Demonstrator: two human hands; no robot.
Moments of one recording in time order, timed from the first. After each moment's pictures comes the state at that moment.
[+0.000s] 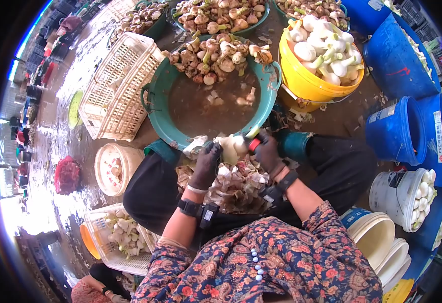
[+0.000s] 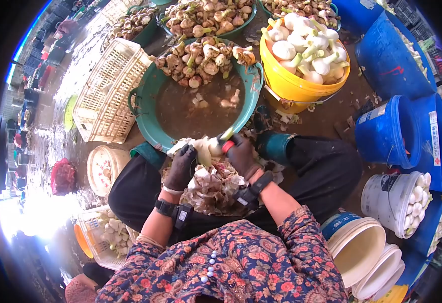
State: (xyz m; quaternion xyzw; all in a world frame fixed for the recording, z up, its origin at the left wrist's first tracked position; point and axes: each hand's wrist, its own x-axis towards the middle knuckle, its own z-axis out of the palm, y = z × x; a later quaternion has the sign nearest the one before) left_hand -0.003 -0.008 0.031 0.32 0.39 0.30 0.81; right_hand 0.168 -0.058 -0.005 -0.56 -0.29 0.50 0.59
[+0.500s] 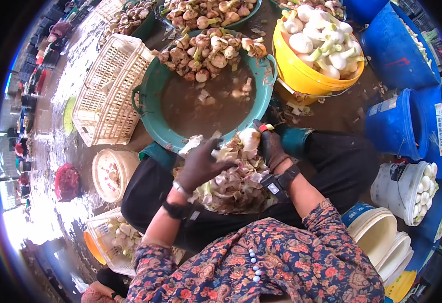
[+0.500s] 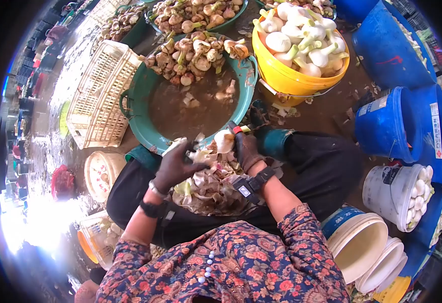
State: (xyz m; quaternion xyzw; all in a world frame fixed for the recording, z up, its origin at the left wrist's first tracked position) left_hand 0.001 0.016 0.064 0.82 0.40 0.09 0.40; right_hand 0.195 -0.048 -0.062 -0.67 -0.18 0.48 0.54
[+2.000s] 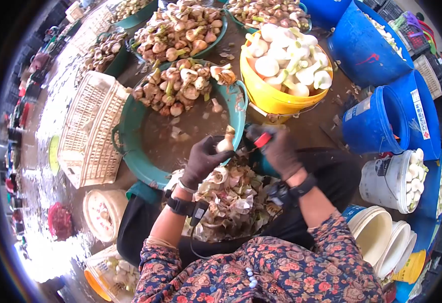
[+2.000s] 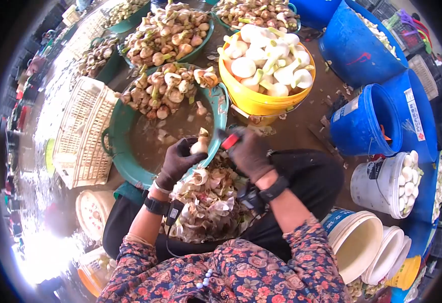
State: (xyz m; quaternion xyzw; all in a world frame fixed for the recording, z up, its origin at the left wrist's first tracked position) left_hand 0.088 0.070 0.028 0.65 0.30 0.21 0.66; right_hand 0.265 -0.044 0.065 -0.78 -0.43 0.14 0.43
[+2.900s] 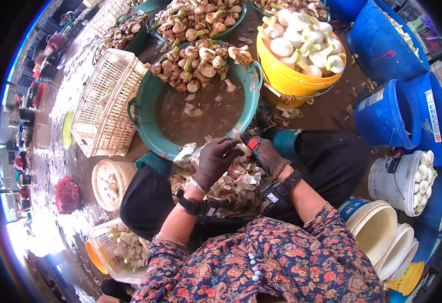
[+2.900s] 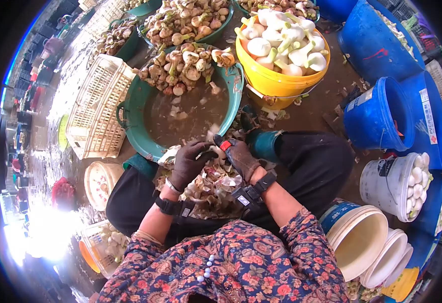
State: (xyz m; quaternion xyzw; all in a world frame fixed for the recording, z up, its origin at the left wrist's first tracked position) left_hand 0.045 0.002 0.035 0.84 0.32 0.25 0.37; right_hand 0.207 -0.073 0.020 -0.62 -0.20 0.62 0.45
